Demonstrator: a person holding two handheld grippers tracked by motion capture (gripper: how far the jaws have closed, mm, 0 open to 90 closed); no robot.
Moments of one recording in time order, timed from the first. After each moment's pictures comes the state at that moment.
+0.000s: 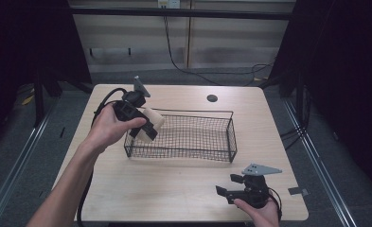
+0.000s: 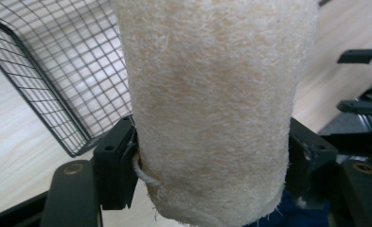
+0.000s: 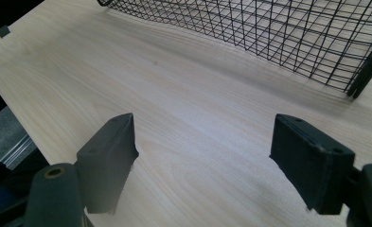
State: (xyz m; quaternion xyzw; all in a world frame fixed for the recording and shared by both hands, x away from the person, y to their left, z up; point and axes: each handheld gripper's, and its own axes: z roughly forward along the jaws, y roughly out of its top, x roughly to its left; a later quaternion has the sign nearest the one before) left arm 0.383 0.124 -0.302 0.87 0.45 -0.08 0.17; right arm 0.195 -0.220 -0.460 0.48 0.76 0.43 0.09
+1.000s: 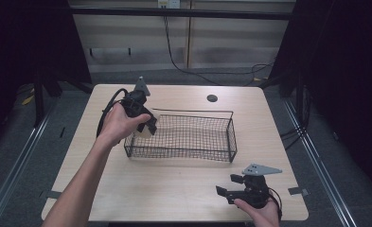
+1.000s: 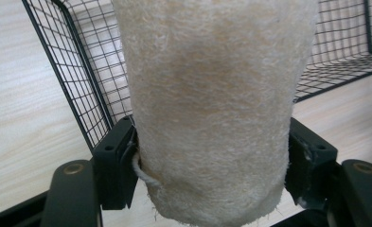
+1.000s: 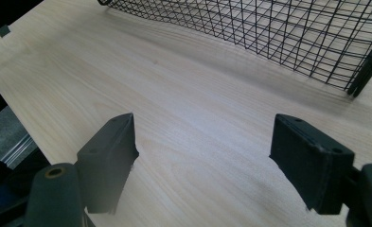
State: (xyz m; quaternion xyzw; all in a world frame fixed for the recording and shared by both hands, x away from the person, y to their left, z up) left arm 0.414 0.115 -0.335 0.82 0.55 -0.05 0.11; right arm 0.195 -0.221 -0.460 0.48 0.76 0.43 0.08
